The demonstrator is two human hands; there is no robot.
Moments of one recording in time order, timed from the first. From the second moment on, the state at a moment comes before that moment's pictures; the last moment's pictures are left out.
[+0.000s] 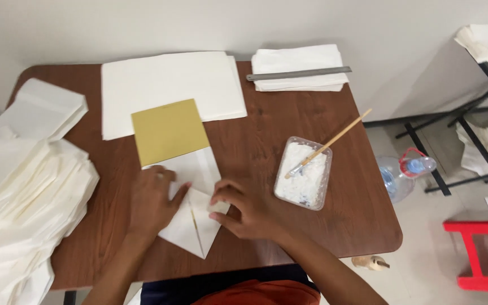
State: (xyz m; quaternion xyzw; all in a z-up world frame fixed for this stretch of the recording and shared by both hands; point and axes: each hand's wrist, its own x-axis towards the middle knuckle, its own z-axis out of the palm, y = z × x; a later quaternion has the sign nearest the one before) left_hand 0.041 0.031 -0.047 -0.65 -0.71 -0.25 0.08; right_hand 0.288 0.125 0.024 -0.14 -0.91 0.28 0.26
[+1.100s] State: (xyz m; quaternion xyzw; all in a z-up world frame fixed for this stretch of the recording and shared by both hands) left_hand 0.156 0.096 -0.012 -0.65 -0.74 -0.17 0.03; right_hand 0.473 0.245 -0.035 -0.40 -0.69 0.11 0.59
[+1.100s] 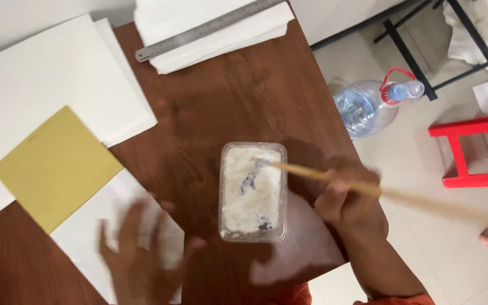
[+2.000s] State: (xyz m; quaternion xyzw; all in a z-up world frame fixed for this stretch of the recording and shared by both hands) left_hand 0.214 0.126 -0.022 -0.74 -0.57 -0.35 0.04; right_hand 0.457 0.237 0.016 -0.19 -0.85 0.26 0.42
